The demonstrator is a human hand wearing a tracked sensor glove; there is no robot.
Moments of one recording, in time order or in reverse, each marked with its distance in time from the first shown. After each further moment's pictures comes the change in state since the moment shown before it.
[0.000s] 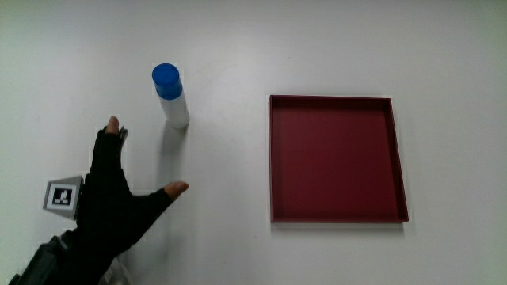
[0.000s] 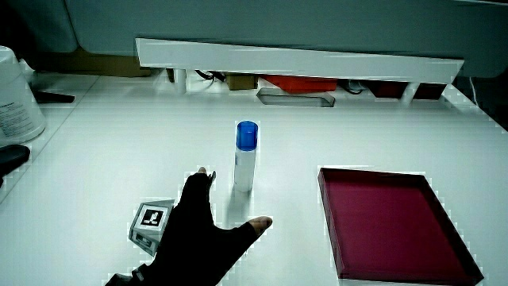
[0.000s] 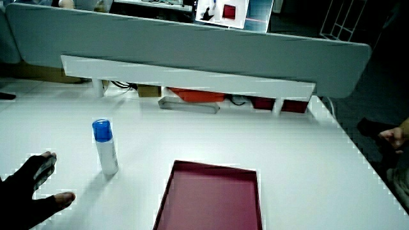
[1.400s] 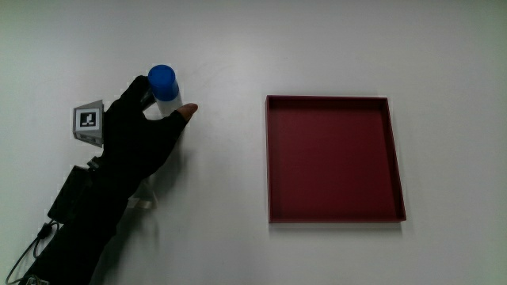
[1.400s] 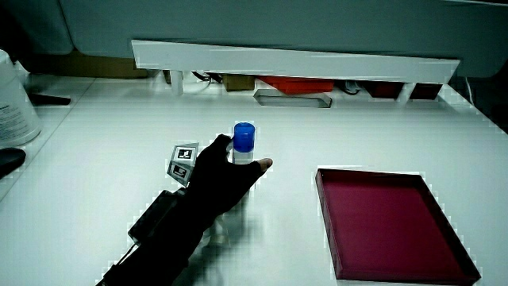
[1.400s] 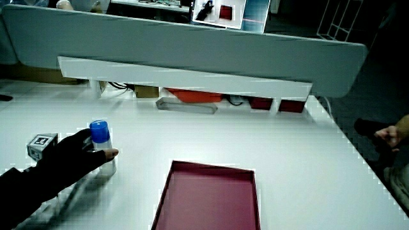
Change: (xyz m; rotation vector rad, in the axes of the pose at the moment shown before) arm -0.003 0.077 -0.014 0.170 -0.127 0.054
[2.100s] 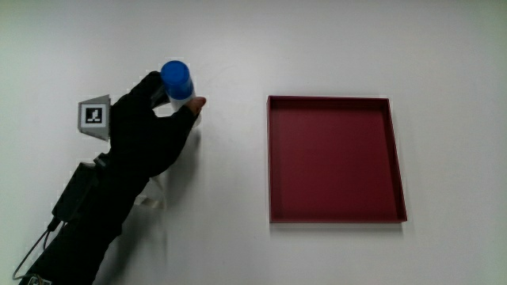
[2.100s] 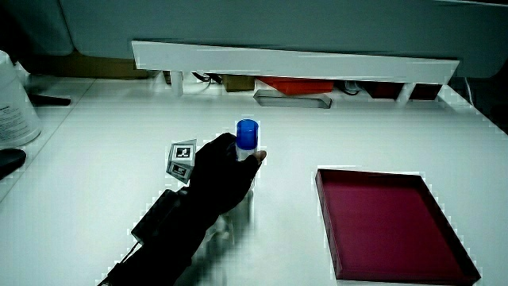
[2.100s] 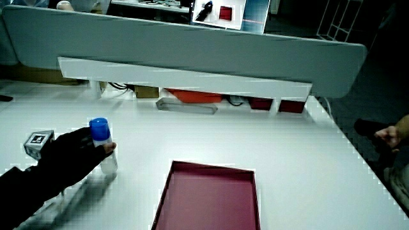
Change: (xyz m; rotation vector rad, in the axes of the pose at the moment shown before) arm 0.050 -0.003 -0.031 -0.112 -0.087 -0.187
